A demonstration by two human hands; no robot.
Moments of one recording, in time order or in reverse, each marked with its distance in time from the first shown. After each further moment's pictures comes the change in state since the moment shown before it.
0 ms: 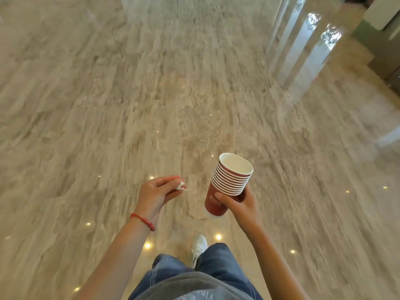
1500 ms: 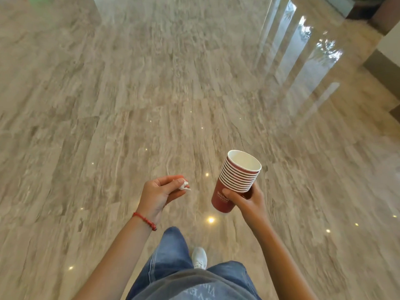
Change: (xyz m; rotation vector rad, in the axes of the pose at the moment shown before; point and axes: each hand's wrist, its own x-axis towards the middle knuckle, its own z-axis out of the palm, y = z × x) left_hand 0.857 0.406 0.407 0.010 -0.086 -0.042; right_hand 0.980 -0.274 -0.076 0.029 0.096 -0.018
